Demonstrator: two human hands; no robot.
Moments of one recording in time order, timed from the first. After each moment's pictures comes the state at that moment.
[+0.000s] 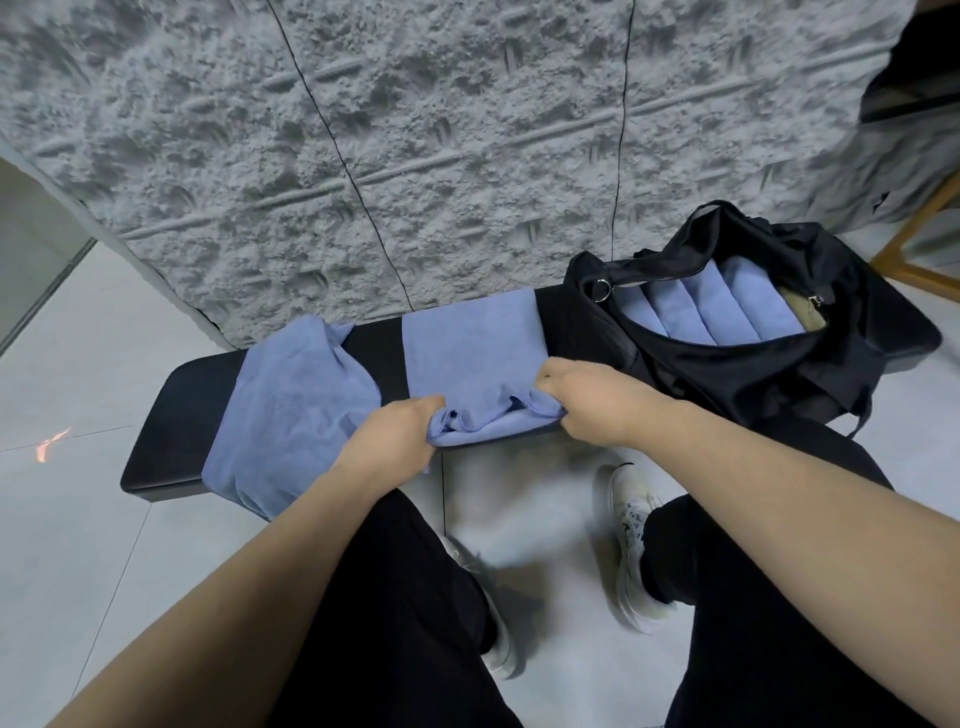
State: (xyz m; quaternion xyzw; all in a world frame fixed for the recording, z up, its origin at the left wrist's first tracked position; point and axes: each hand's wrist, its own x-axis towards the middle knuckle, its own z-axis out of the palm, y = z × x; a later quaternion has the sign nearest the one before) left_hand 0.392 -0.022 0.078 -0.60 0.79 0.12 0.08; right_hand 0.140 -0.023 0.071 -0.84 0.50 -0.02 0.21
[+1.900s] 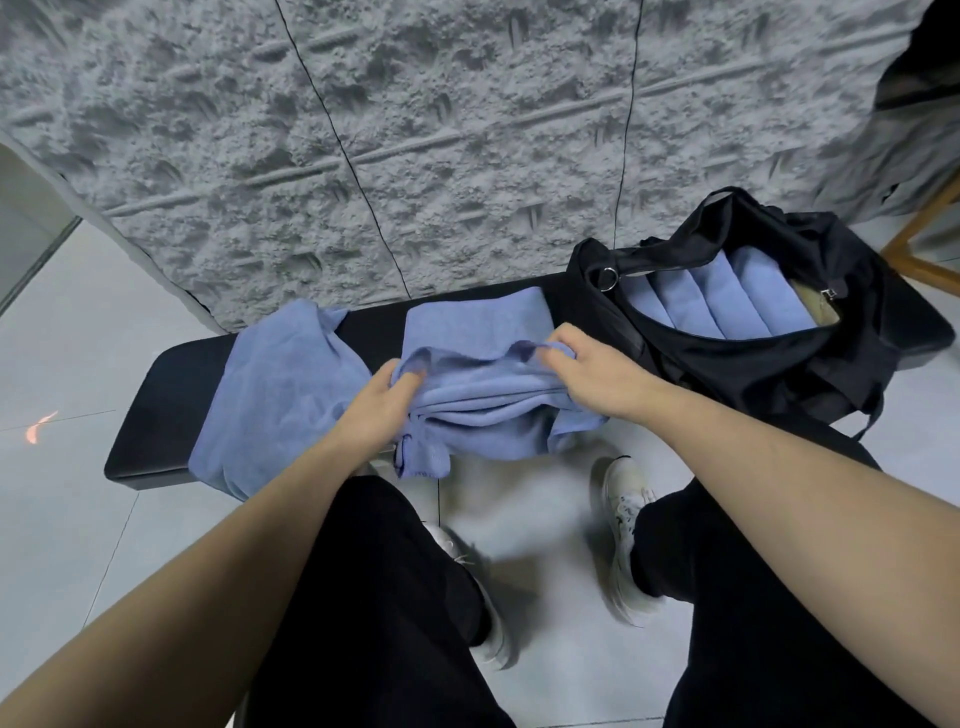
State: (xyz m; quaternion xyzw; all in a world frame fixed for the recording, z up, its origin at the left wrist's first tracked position) left_hand 0.408 -0.038 0.068 -0.65 0.57 0.43 -0.24; right_hand 0.144 -0.034 0.068 -0.61 0.61 -0.25 0.44
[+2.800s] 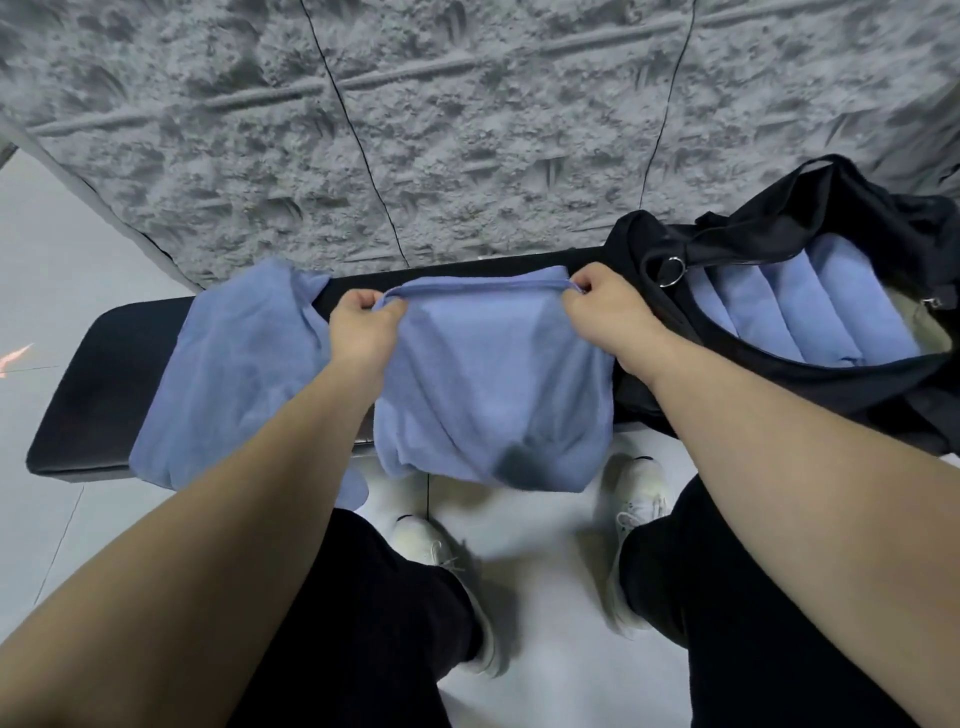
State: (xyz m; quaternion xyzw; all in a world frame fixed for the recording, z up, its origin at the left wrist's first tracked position) left_hand 0.408 -0.154 0.026 -0.73 0.38 0.39 -0.42; right_hand 0.166 -0.148 0.029 -0.53 0.70 -0.29 0.38
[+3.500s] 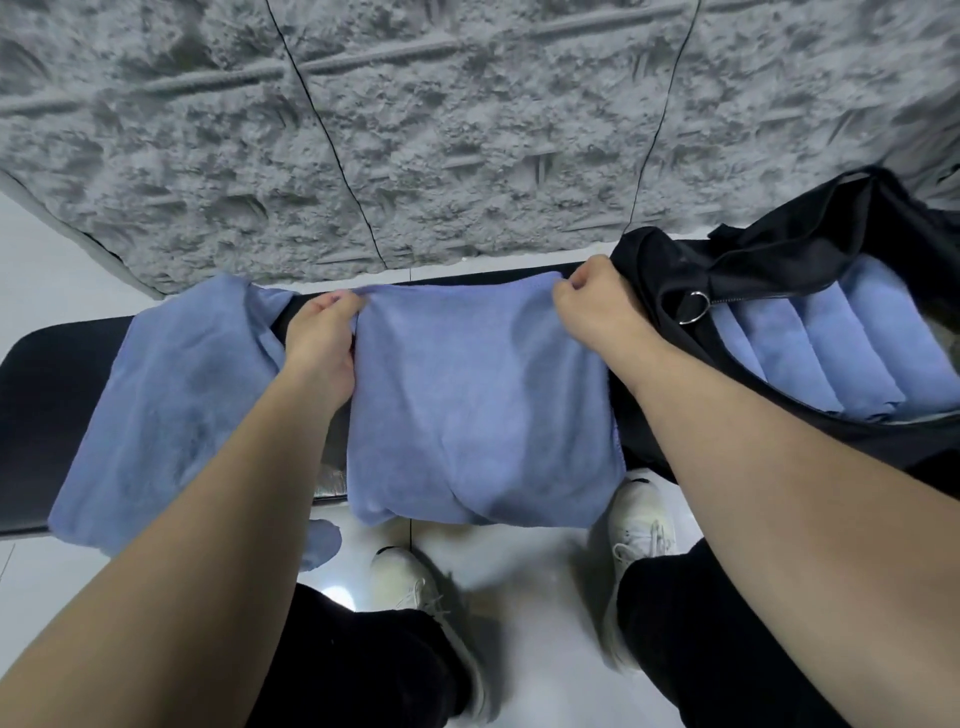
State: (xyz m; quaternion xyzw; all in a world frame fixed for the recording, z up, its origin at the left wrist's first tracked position) left_hand 0.433 -0.220 -0.013 -0.63 0.28 0.53 -0.50; right_hand 0.167 -0.212 0.001 -0.50 0.75 -0.28 0.33
